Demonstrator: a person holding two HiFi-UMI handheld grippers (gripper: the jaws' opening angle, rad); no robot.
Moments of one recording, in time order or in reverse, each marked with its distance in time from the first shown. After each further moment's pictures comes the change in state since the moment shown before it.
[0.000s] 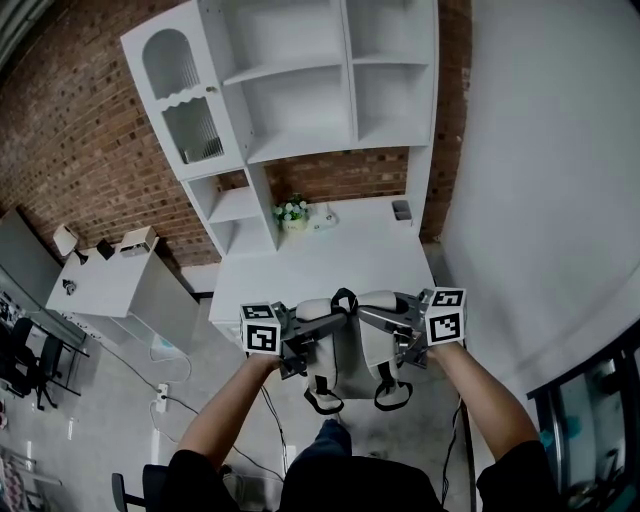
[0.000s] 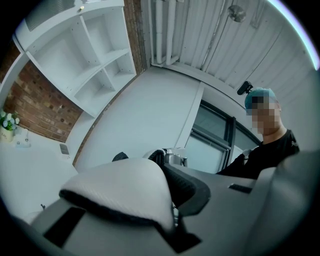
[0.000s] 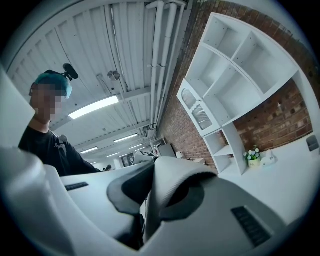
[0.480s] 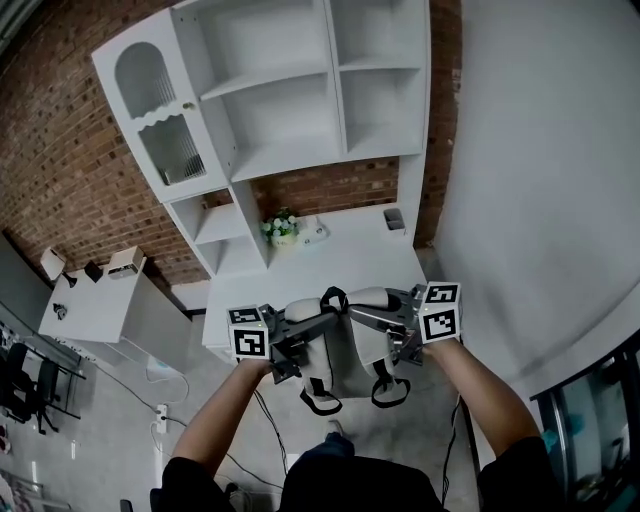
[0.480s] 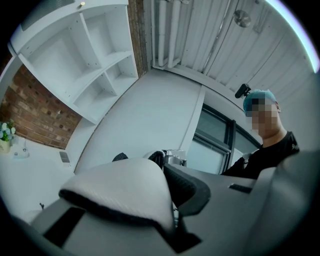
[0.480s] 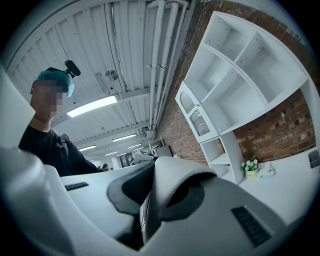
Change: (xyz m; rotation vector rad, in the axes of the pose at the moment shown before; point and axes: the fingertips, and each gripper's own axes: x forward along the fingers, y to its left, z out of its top) left arm -0.002 0.054 0.070 0.003 -0.016 -0.016; right arm 0.026 -0.057 0.060 -0.037 -0.004 -0.011
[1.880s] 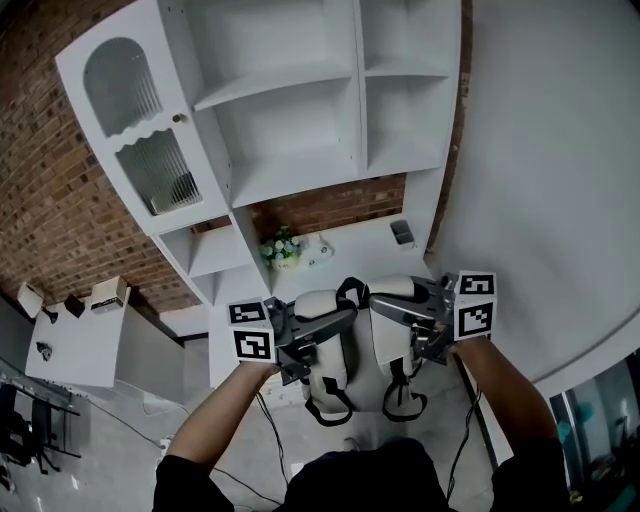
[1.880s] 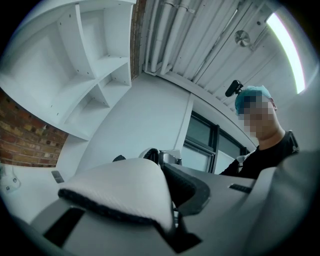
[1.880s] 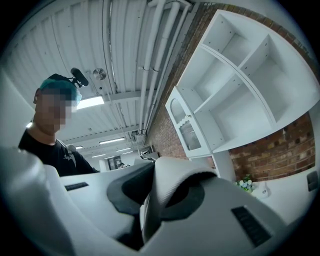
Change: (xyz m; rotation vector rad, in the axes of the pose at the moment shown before) left arm -0.043 0.071 0.116 0.059 0.006 -0.196; right arm 0.081 -0.075 0.099 -0.041 -0.056 -0.121
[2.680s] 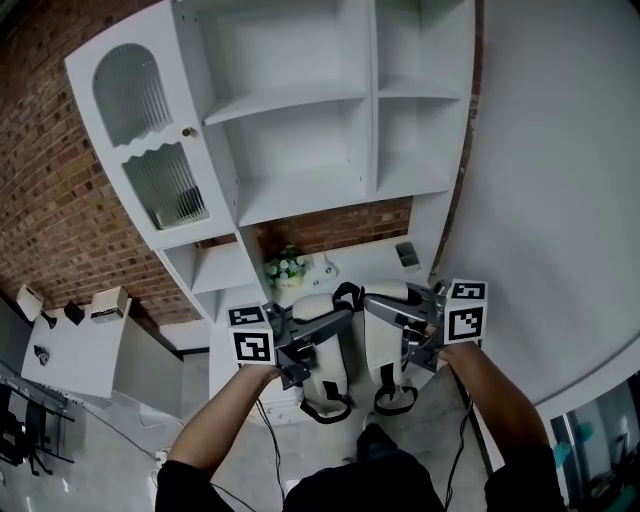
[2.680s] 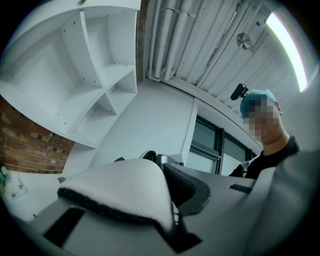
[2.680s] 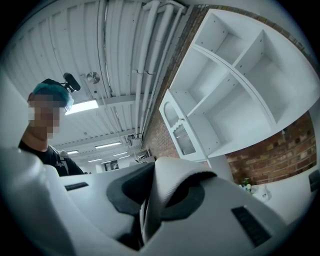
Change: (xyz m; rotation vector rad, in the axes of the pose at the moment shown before) left arm -0.015 0.040 0.029 0.000 -0.046 0.049; right arm 0.027 -0.045 0.018 0.030 -0.047 -0.038
